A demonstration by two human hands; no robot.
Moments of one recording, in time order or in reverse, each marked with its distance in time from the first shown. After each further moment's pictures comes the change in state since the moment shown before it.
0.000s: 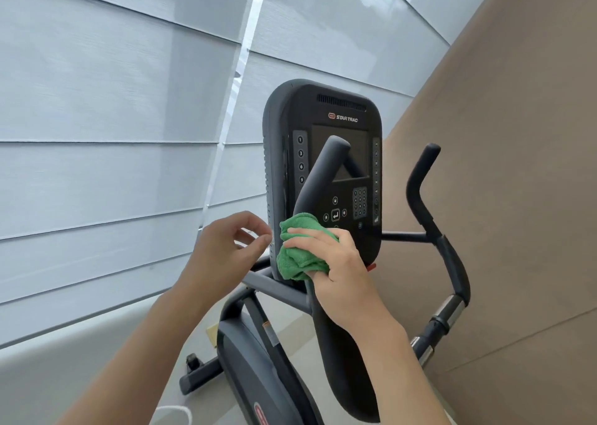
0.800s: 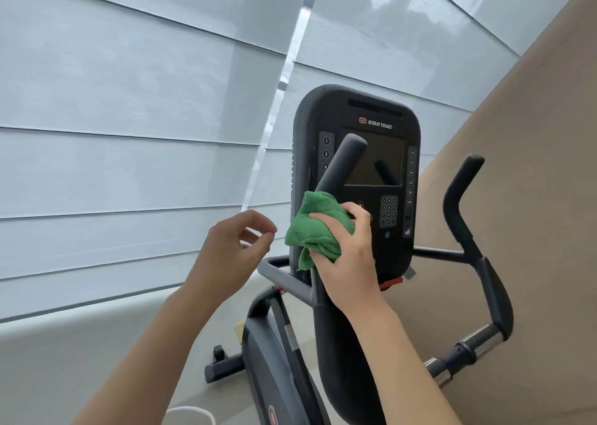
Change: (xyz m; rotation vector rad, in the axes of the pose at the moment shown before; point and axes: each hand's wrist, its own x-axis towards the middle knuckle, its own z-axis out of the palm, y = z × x) left_hand -0.037 0.006 0.015 0.054 0.191 -0.027; right_hand 0.013 0.028 0.012 0.123 0.218 -0.158
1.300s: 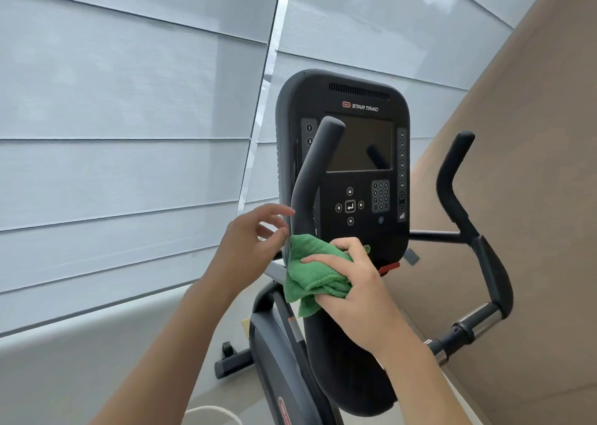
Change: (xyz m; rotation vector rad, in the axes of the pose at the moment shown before) left_hand 0.007 0.006 0.044 -0.028 -0.091 0.038; right_hand -0.056 0.000 -0.047 0.231 -0.273 0.188
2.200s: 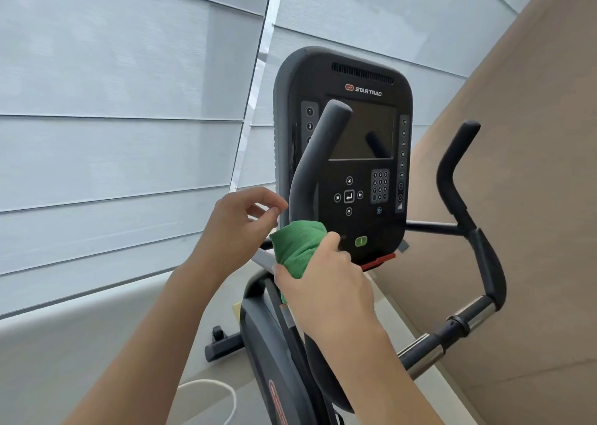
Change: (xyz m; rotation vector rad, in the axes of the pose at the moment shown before) left_hand 0.017 -0.001 -0.010 0.017 0.029 -0.005; right_hand 0.026 -0.046 0.045 -0.678 -0.002 0.535
